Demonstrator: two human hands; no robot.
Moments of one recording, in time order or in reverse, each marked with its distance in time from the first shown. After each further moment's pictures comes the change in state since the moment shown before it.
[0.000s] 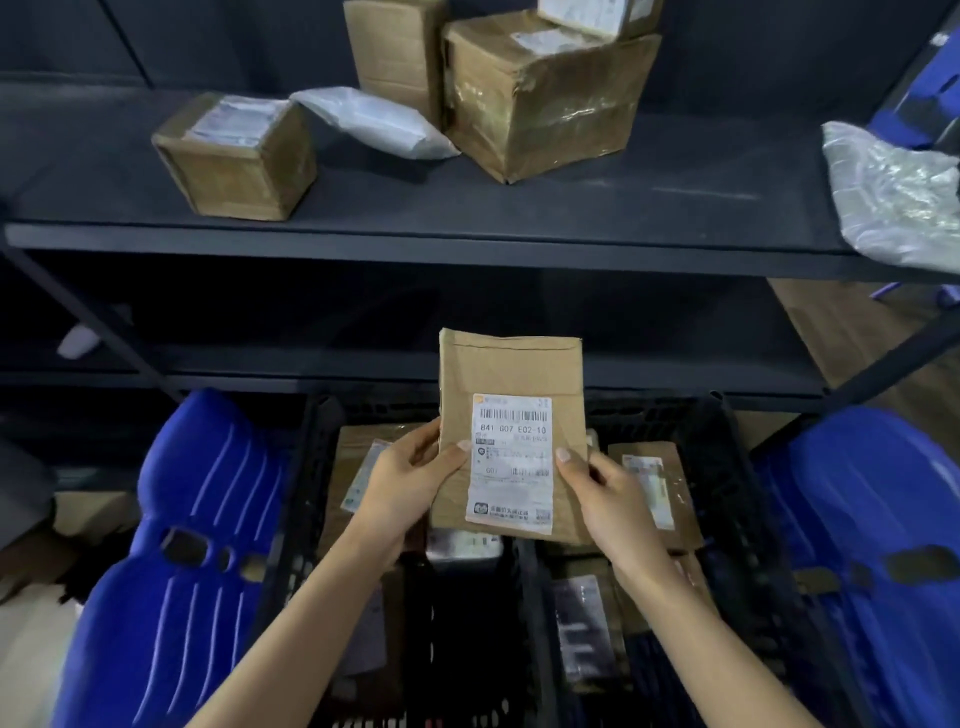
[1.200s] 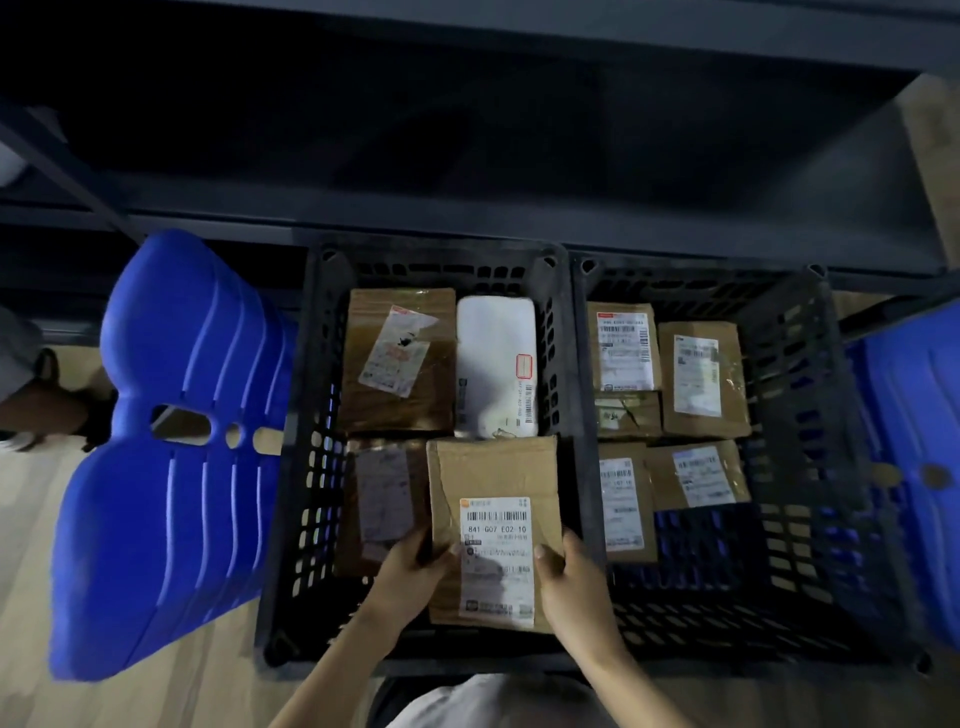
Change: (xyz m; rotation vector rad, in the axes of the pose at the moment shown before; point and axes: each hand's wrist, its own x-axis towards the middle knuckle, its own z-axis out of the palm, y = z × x) left_hand -0.054 -0.213 -0.052 0.216 0.007 -0.409; right_hand -0.088 0.163 0.097 -0.442 -0.137 0.464
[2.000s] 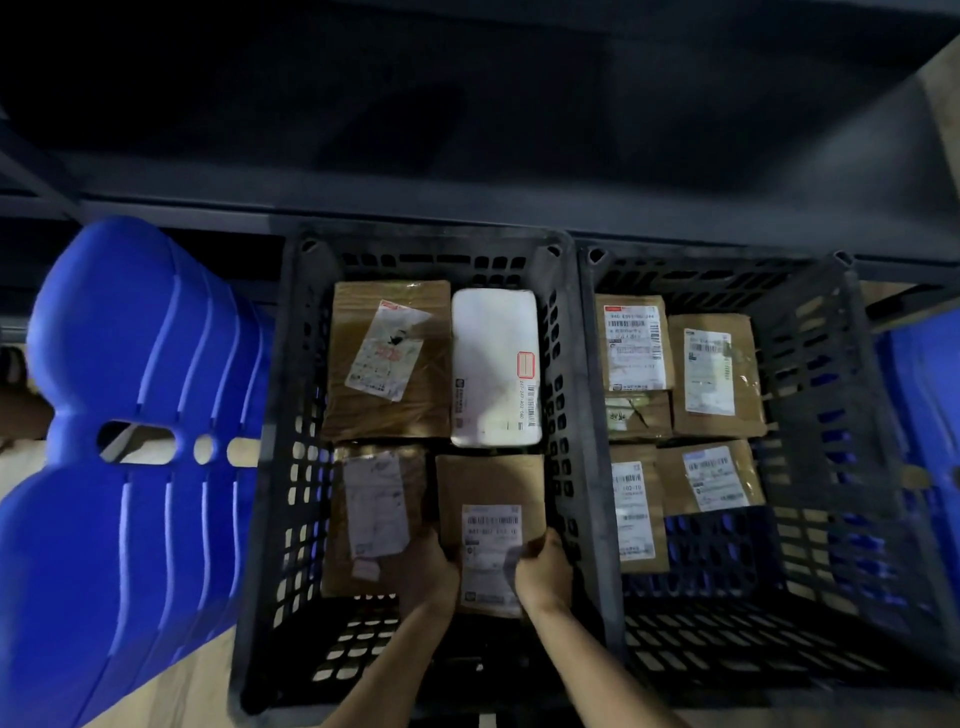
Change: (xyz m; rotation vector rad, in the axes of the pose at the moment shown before) left_hand 0.073 -0.041 0.038 0.675 0.248 -0.097; right_hand 0.074 0.015 0.065 0.035 0.086 0.315
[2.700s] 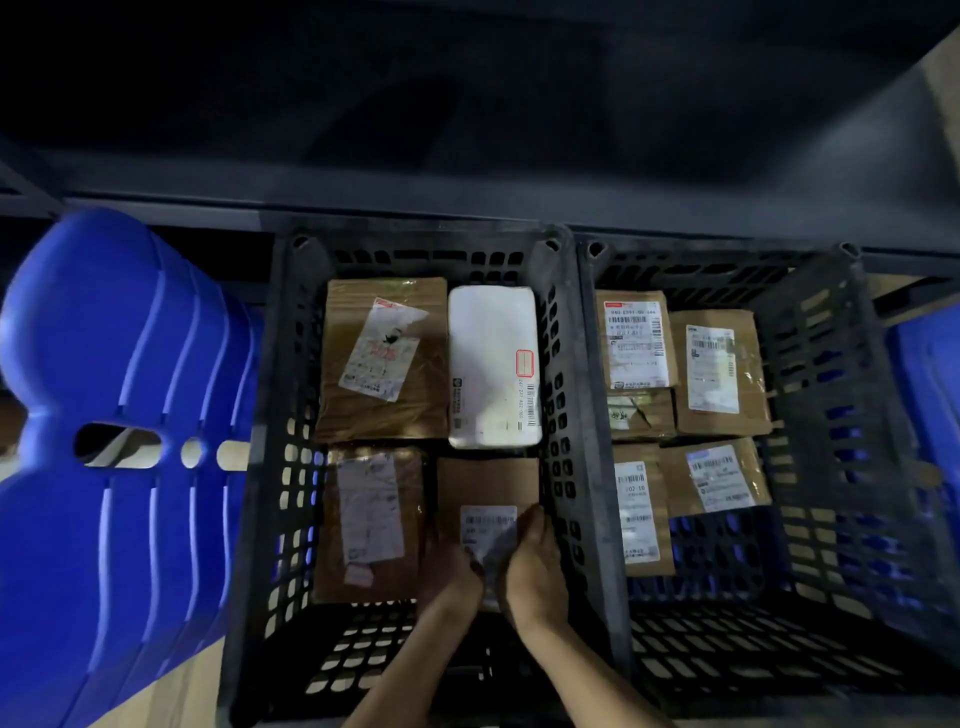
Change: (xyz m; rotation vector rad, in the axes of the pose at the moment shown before) left_hand -0.004 0.015 0.013 0.070 -0.161 0.098; right_hand 0.013 0.012 0.019 -0.109 0.050 -0.298
